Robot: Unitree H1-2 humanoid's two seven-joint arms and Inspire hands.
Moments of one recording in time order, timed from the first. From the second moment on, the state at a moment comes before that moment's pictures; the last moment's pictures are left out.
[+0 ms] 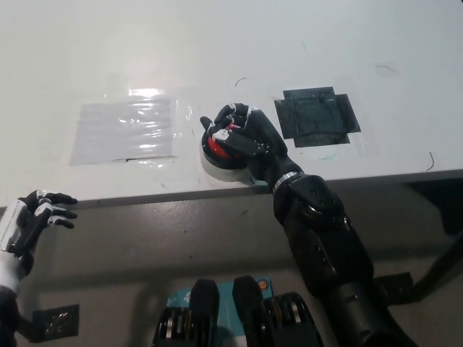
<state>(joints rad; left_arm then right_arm) -0.23 0.30 0.23 0.17 -0.18 0.04 -0.12 -0.77 0.17 0.00 0.66 0.22 0.10 0.11</state>
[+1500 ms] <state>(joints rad) -0.19 0.31 0.23 0.17 -0.19 0.04 -0.13 -0.93 0.09 -0.13 0.30 0.27 0.42 0.10</state>
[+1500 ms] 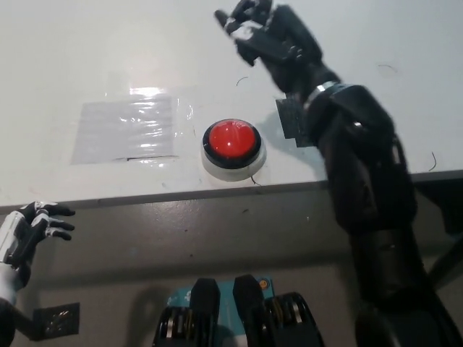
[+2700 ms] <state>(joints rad) -0.18 0.31 0.24 0.17 -0.19 0.04 -0.13 -0.37 -0.28 -0.28 -0.09 0.36 0.48 0.07</state>
